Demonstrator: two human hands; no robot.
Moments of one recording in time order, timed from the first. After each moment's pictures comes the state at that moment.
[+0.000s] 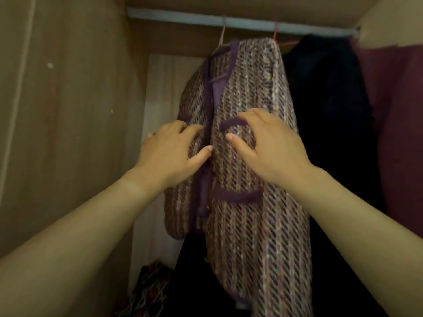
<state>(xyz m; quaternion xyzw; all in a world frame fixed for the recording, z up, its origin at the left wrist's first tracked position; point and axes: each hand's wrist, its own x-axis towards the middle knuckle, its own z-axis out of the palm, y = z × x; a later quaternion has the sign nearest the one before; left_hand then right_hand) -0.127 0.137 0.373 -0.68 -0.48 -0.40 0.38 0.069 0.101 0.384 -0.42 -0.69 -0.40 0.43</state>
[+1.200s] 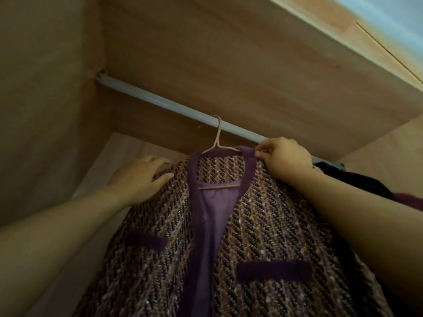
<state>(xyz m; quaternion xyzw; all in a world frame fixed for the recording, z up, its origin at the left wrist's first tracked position) -0.164 0.389 0.614 -0.69 -0.36 -0.55 0.31 0.110 0.265 0.685 -0.52 -0.54 -0.49 0.45</state>
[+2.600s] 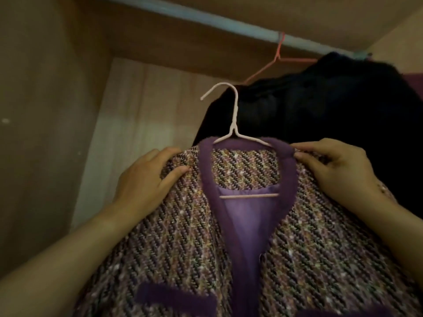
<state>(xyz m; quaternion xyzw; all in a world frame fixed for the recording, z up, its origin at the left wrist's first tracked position) -0.111 0.355 0.428 -0.69 -0.34 -0.58 0.26 0.213 0.273 0.467 -0.38 -0.63 -0.40 0.55</state>
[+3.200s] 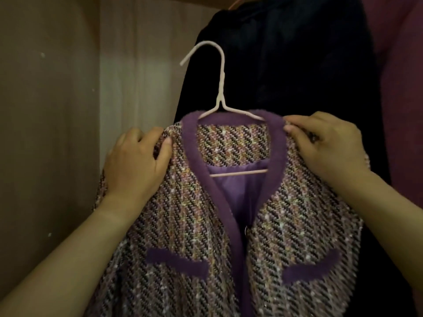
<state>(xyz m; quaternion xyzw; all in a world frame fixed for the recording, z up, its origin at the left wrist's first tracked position) -0.114 0.220 0.290 -0.63 -0.42 -0.58 0.31 0.189 0.157 0.327 -0.38 -0.61 -0.48 0.50</state>
